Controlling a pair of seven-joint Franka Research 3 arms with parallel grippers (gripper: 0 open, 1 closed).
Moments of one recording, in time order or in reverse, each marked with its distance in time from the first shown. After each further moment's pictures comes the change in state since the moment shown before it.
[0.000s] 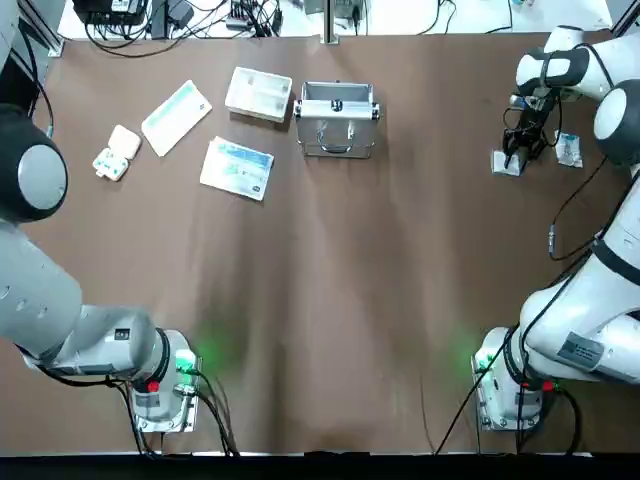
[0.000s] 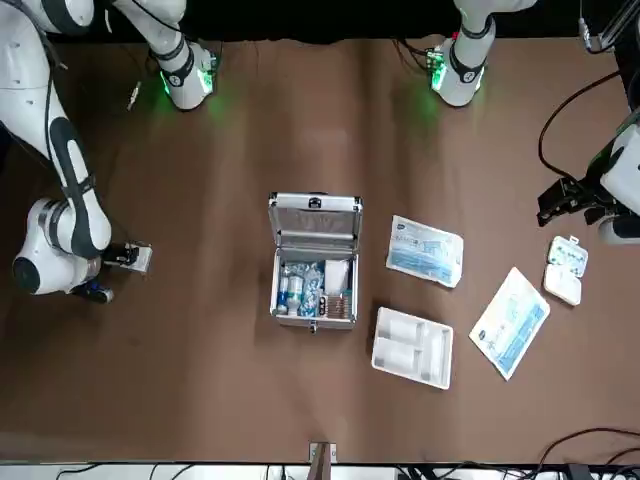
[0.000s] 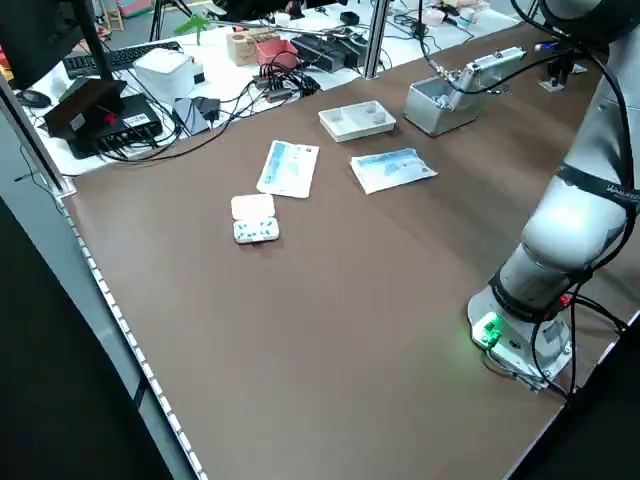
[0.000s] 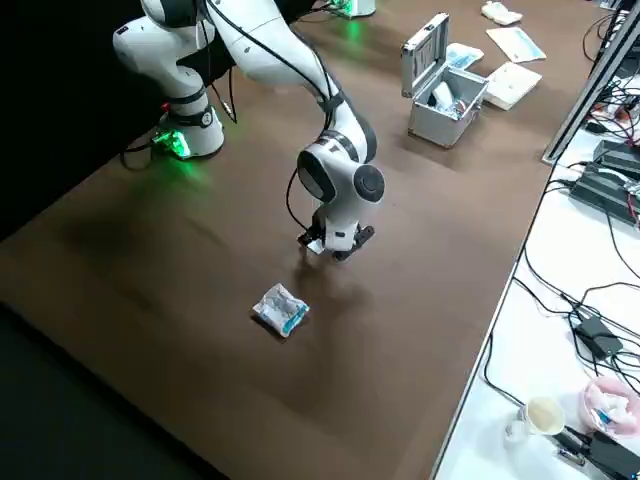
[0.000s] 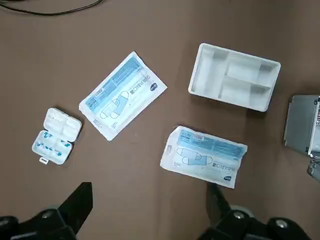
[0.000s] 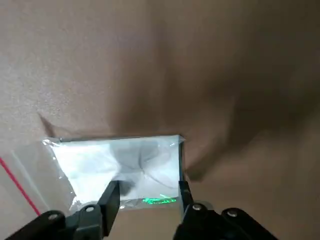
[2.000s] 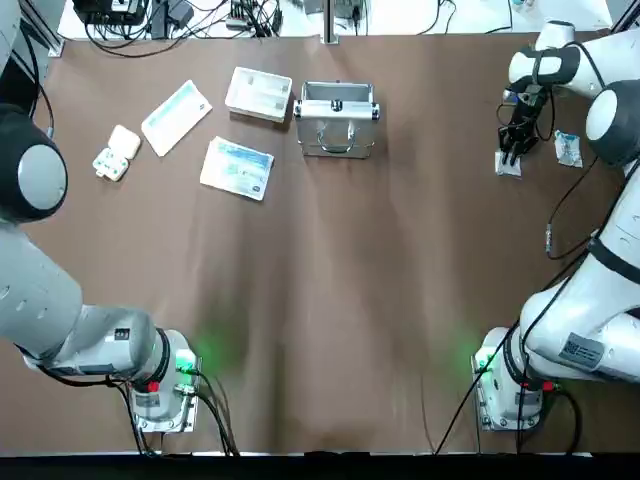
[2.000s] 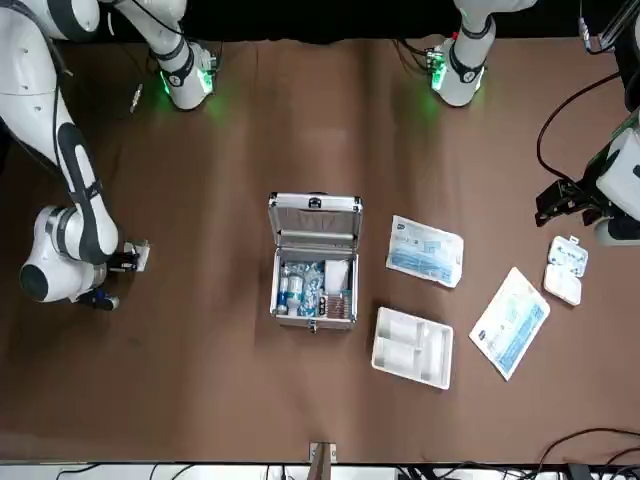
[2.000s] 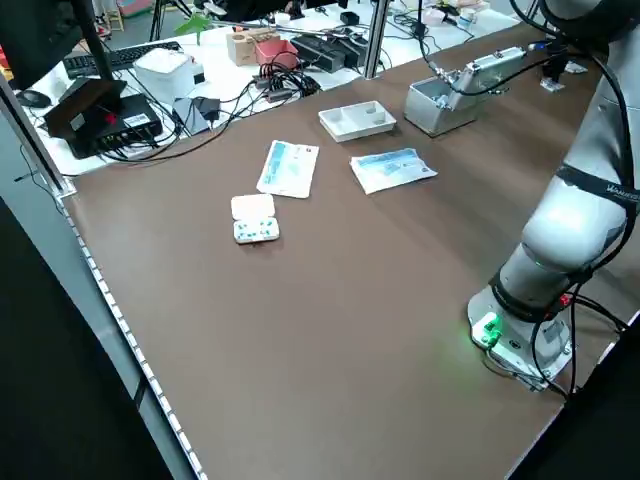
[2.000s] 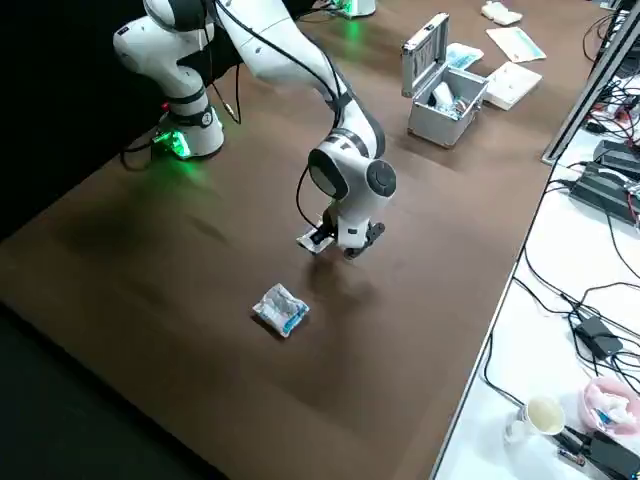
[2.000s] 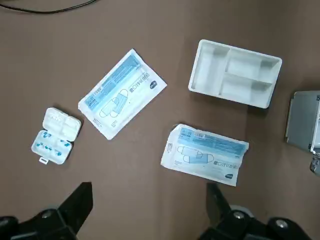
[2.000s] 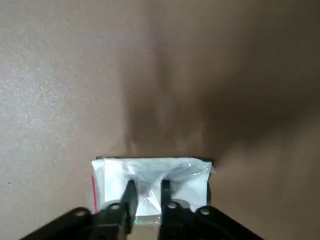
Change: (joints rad) left arm 0.000 0.000 0.000 -0.013 0.000 0.002 0.013; right arm 0.036 0.027 -0.001 0.043 -0.001 0.003 0.001
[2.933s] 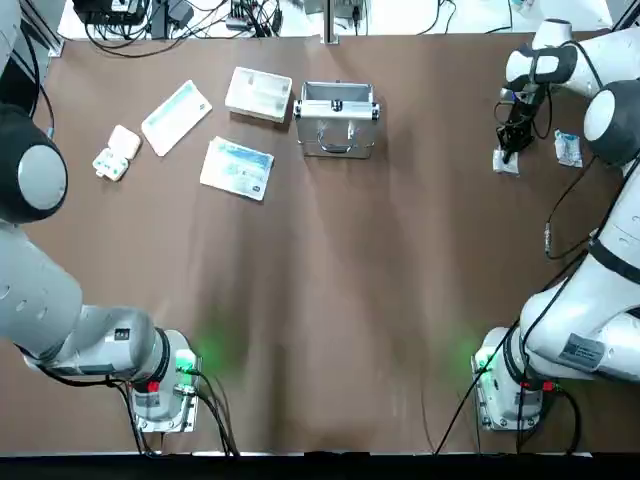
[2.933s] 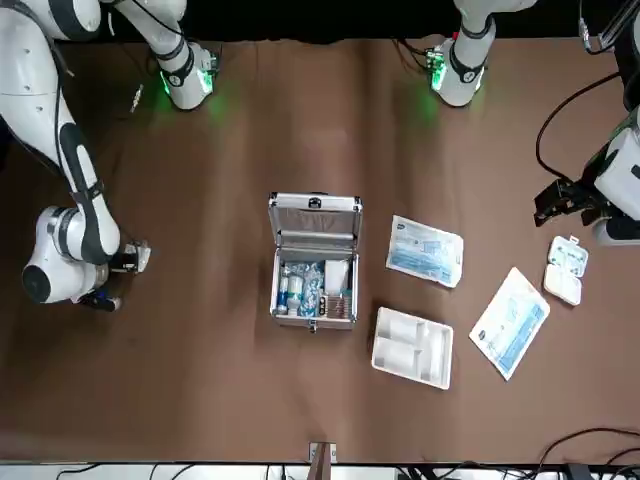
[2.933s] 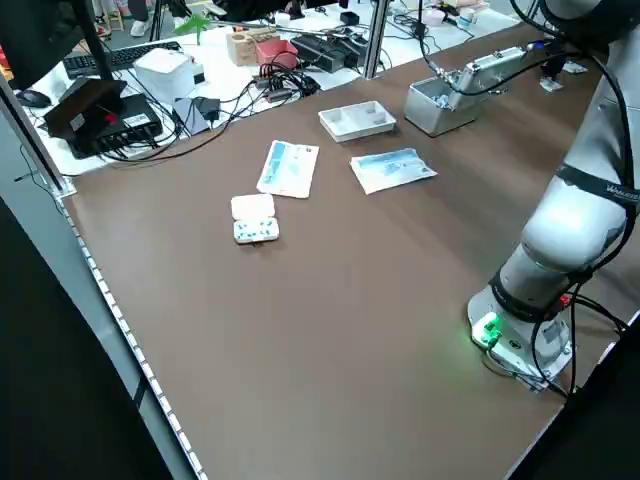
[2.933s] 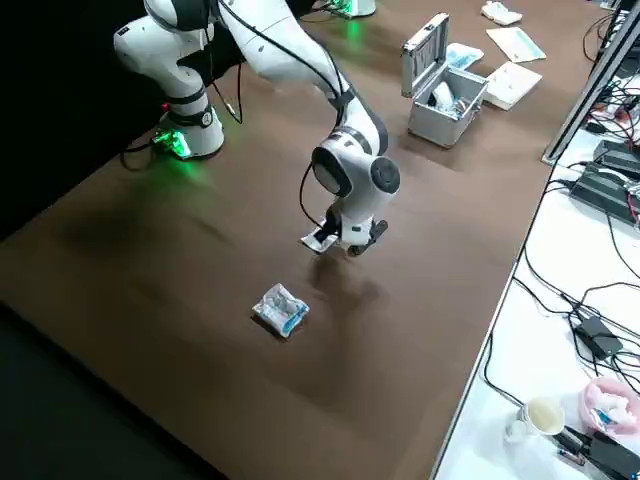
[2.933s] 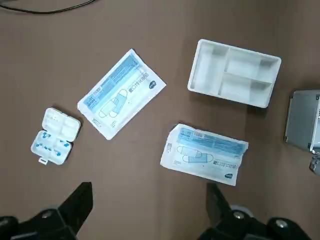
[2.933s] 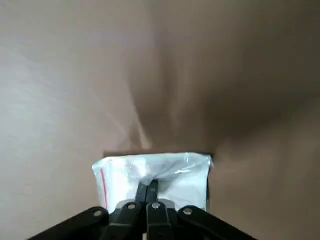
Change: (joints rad) left arm -0.002 0.000 -0.002 -0.001 0.000 0.000 0.001; right arm 0.034 0.001 0.005 0.022 0.001 0.011 0.016
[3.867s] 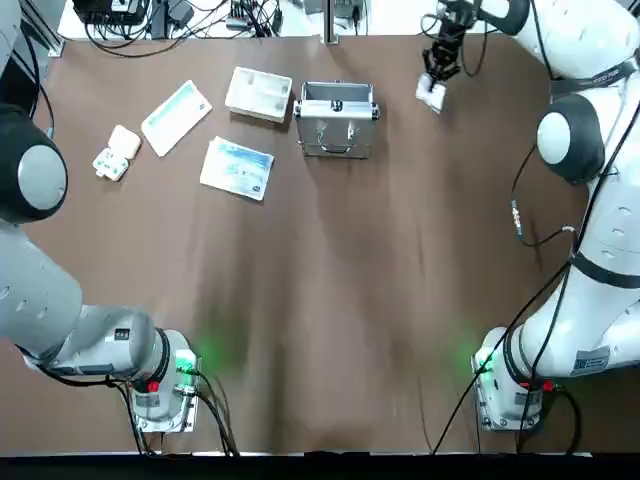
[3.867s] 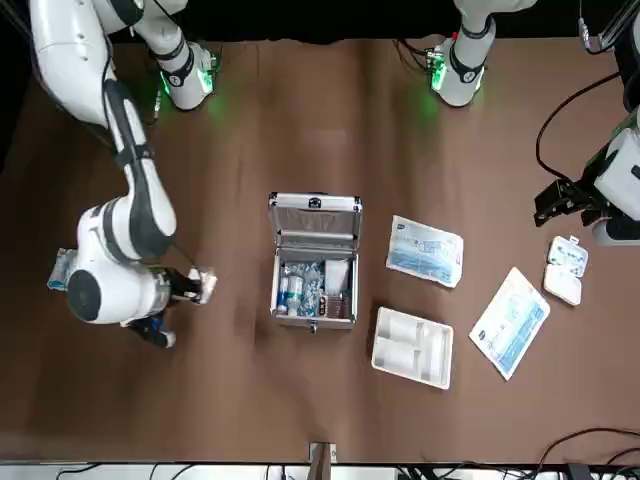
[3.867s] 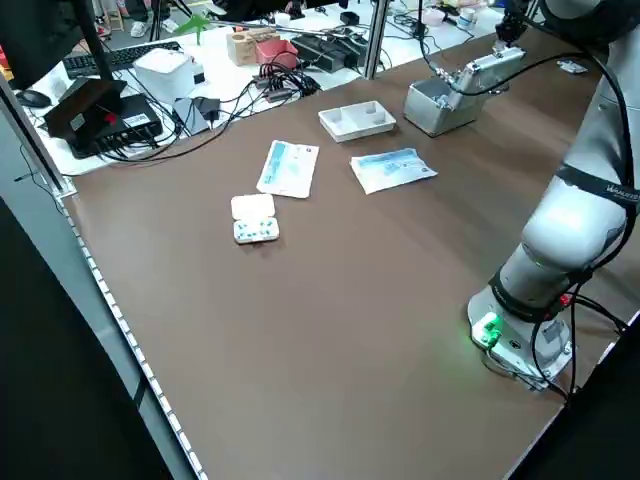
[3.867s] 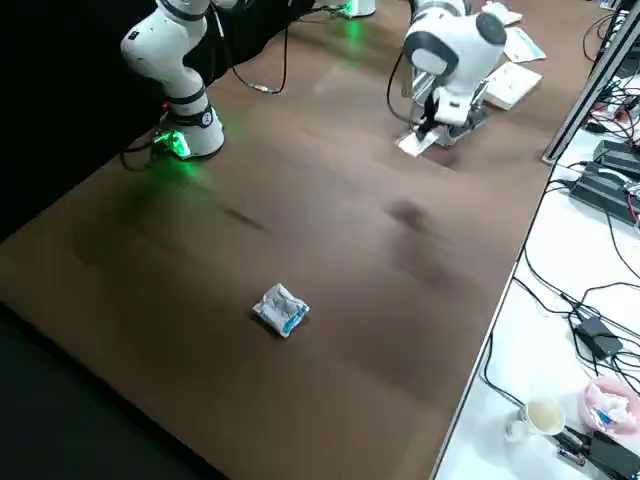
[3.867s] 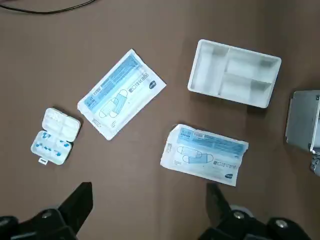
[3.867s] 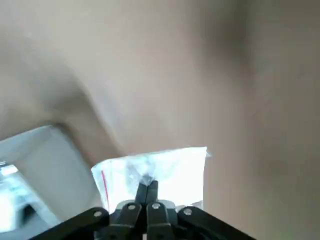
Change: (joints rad) left arm 0.001 0.000 -0.001 -0.001 0.000 0.001 0.000; right arm 0.355 -0.012 0.055 0.409 0.263 -0.228 0.539
